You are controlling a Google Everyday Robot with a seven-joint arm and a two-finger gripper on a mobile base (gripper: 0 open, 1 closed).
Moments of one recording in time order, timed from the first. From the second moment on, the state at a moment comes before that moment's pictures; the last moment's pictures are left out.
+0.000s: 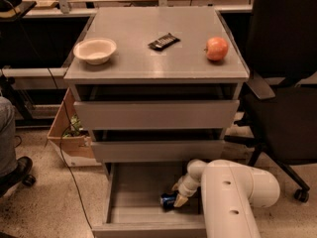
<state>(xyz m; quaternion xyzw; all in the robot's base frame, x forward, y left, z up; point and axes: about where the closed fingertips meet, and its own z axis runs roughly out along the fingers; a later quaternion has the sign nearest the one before) 0.598 -0.102 0.135 -0.73 0.65 0.17 0.13</state>
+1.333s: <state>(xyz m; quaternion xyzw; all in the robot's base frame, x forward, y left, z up) 0.553 -0.181 0.302 -0.69 0.66 0.19 0.21</state>
